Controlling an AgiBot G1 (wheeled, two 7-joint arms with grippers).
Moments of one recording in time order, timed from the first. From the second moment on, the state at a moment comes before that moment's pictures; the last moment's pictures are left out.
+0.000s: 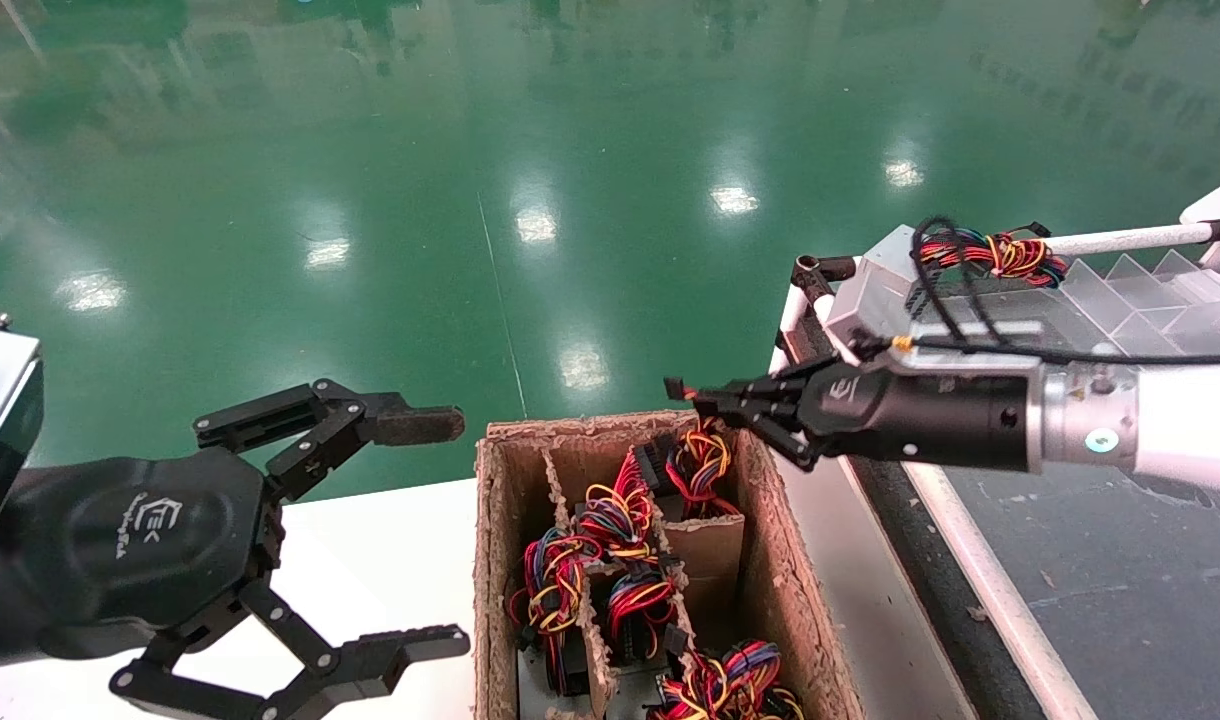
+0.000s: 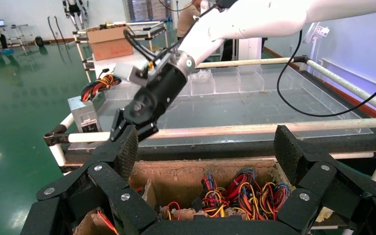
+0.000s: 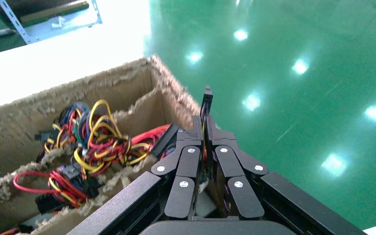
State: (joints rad) left arm -1.08 0.60 0.31 -1.28 0.71 1.49 -0.17; right arm 1.67 -1.08 -0.53 0.11 -1.29 -1.48 -0.24
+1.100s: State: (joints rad) left arm -1.08 0.60 0.31 -1.28 0.71 1.48 -0.17; right arm 1.76 -0.92 -0.42 0.42 -1.12 -1.54 -0.10
